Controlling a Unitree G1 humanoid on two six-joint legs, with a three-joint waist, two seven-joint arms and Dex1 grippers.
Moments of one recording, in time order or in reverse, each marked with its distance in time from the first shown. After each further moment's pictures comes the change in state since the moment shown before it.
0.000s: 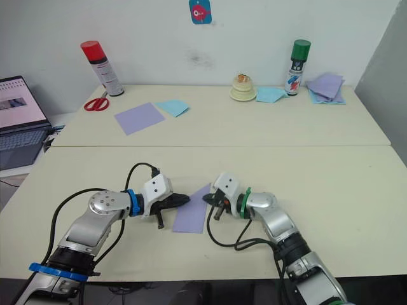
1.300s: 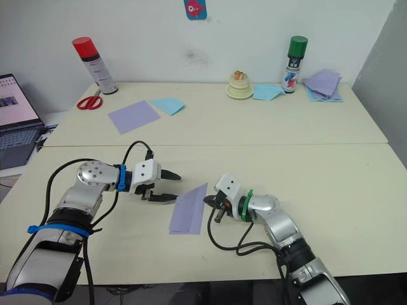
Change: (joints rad) left arm -0.383 0.033 -0.043 0.580 0.066 -0.552 -0.347; right arm 0.050 -0.006 -0.011 -0.100 0.041 0.076 -0.017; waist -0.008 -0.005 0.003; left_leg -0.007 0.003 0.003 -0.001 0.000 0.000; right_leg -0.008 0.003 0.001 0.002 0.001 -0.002
